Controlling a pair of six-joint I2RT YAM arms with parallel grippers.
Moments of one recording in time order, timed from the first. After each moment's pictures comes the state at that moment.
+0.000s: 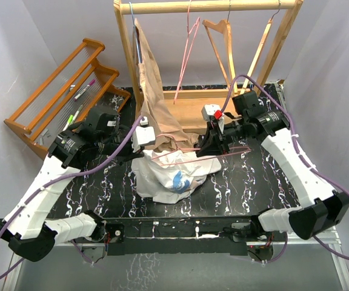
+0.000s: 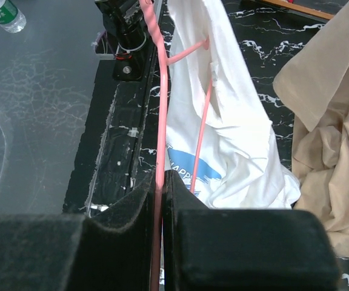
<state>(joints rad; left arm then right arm) -0.61 1.11 1.47 -1.13 0.47 0.64 0.39 1.29 1.42 -1.07 -1.19 -0.78</state>
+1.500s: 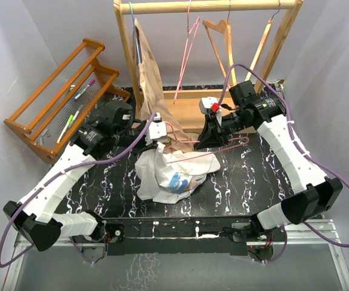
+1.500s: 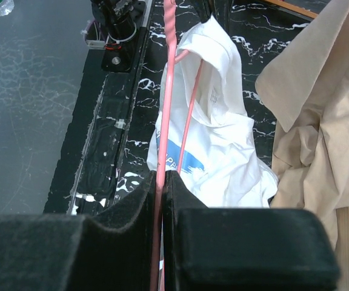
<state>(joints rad) -0.61 1.20 1.35 -0.86 0.54 0.71 0.38 1.44 1.62 -1.26 -1.17 -0.96</state>
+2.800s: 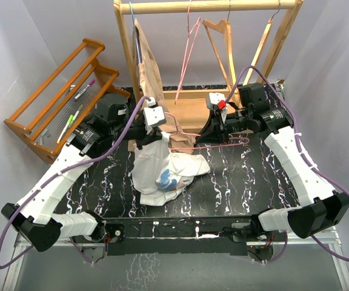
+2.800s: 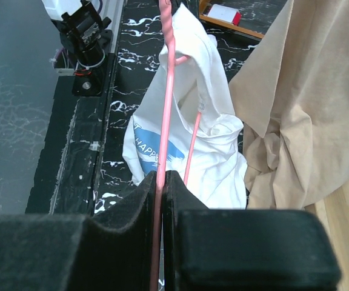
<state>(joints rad) -0.61 1.21 1.41 -0.72 0.59 0.49 0.35 1.32 1.46 -0.90 -1.17 -0.70</state>
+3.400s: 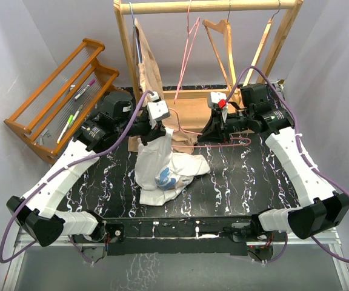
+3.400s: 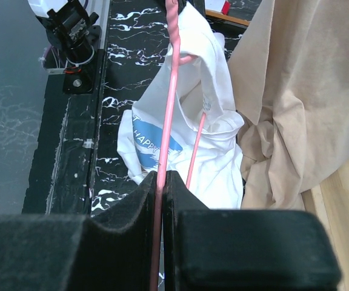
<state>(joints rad) -0.61 1.26 1.41 -0.64 0.57 0.42 0.33 1.31 1.44 -0.88 -1.14 -0.67</state>
